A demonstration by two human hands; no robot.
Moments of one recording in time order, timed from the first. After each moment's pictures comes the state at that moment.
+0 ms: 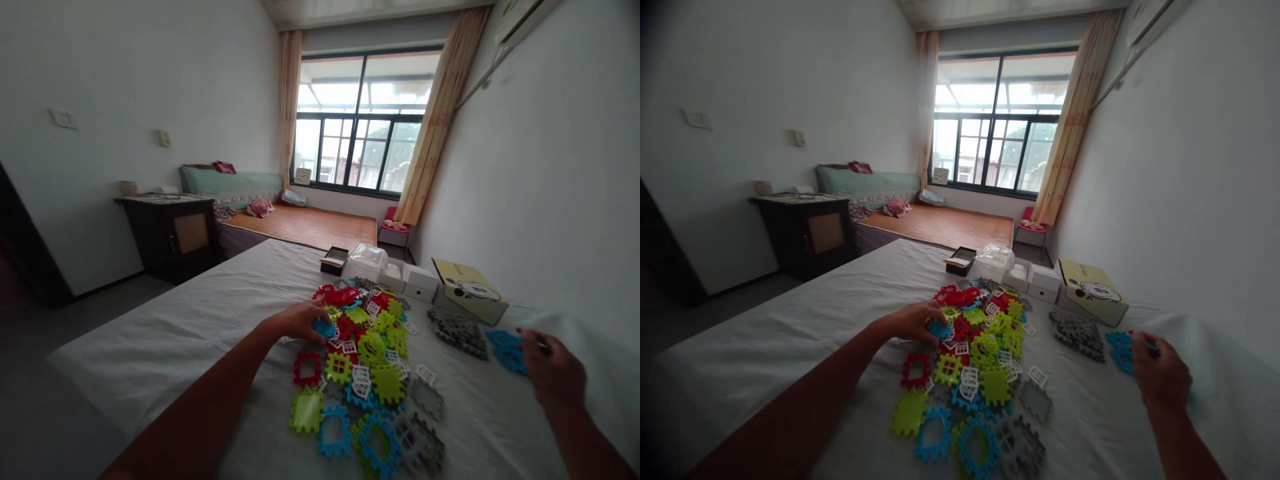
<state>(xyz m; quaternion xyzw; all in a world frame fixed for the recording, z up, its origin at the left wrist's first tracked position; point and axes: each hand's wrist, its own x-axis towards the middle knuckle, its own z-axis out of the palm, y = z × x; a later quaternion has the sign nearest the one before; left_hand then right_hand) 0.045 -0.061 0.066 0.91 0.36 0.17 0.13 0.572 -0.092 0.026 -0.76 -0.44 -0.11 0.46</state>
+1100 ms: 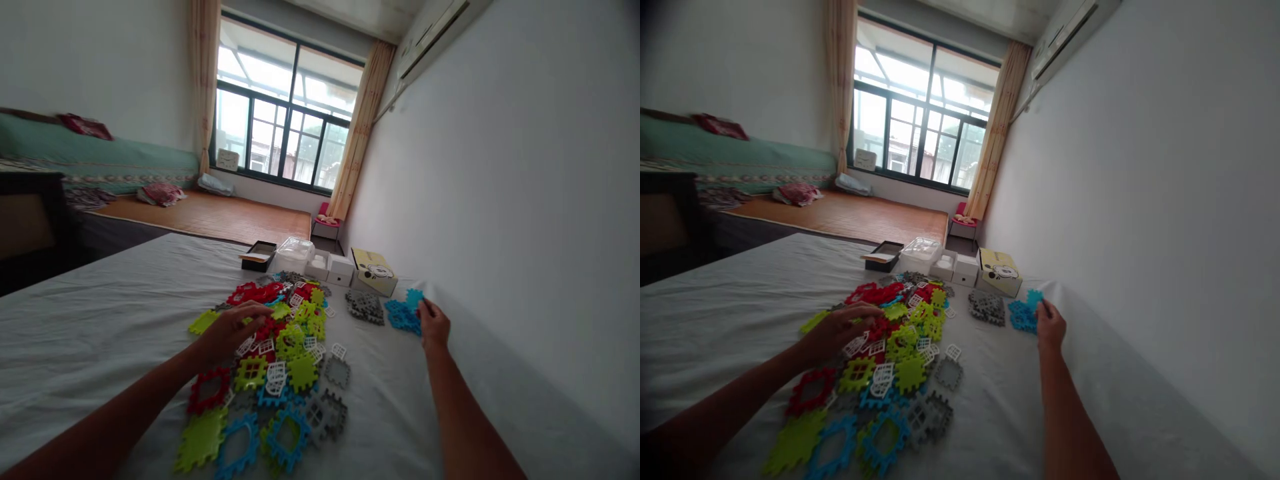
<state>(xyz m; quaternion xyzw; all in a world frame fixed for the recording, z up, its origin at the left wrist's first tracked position) 0.102 -0.073 0.058 0.80 0.33 0.40 0.30 0.572 -0.111 0.056 -0.67 -0.47 -0.05 0.57</state>
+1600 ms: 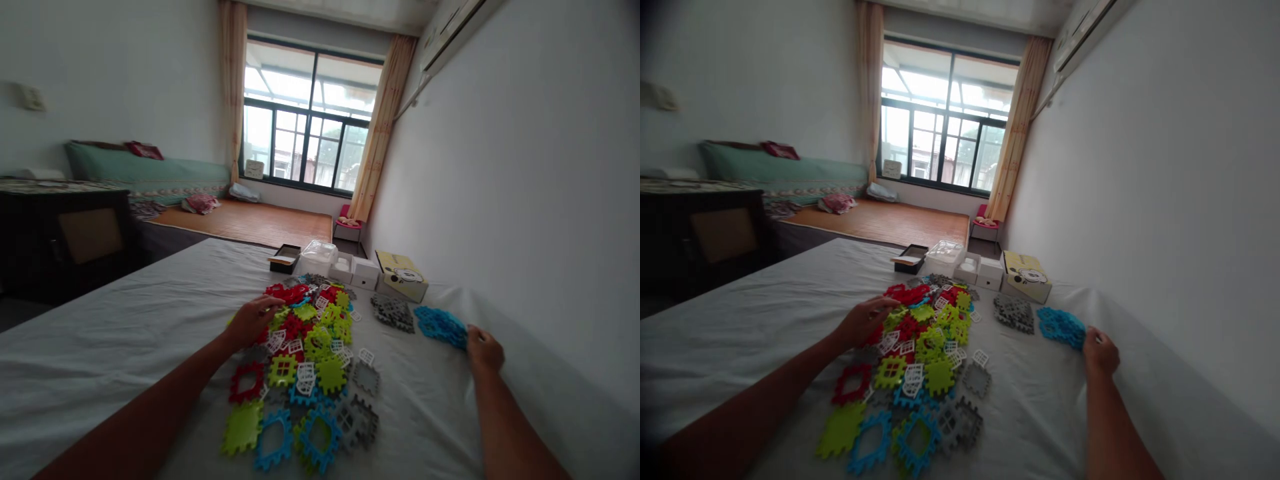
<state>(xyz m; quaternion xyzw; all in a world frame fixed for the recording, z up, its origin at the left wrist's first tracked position) 0.076 -0.046 0.040 0.79 0.41 0.41 0.21 0.652 -0.110 -0.001 -0.82 -0.27 -0.09 0.50</state>
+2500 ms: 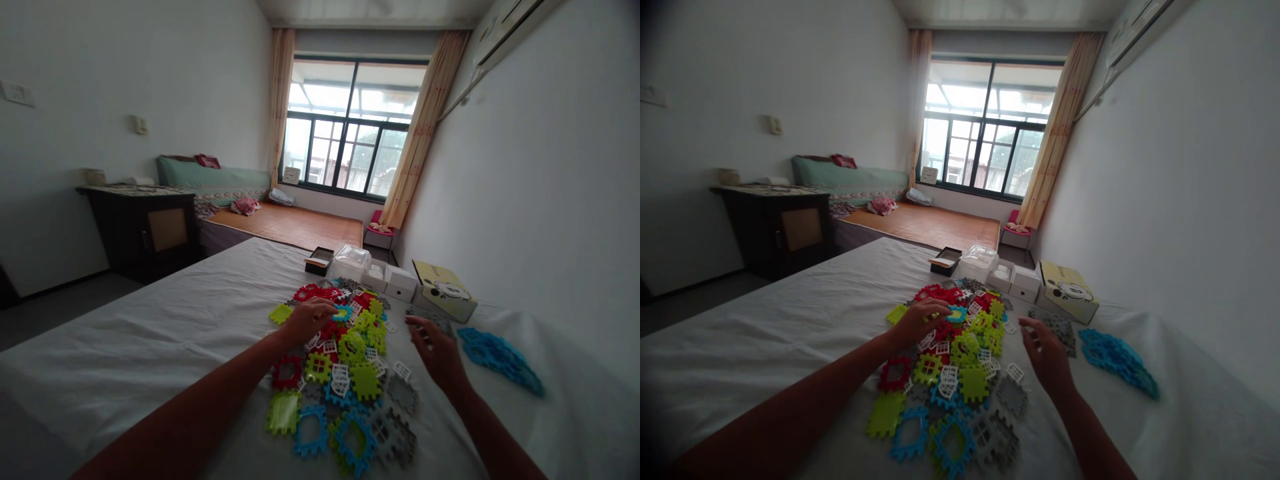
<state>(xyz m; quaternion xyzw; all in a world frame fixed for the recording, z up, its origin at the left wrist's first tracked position) 0.106 -0.063 0.042 0.84 0.32 0.43 0.13 0.430 -0.111 0.040 -0.55 -0.72 -0.01 0.41</state>
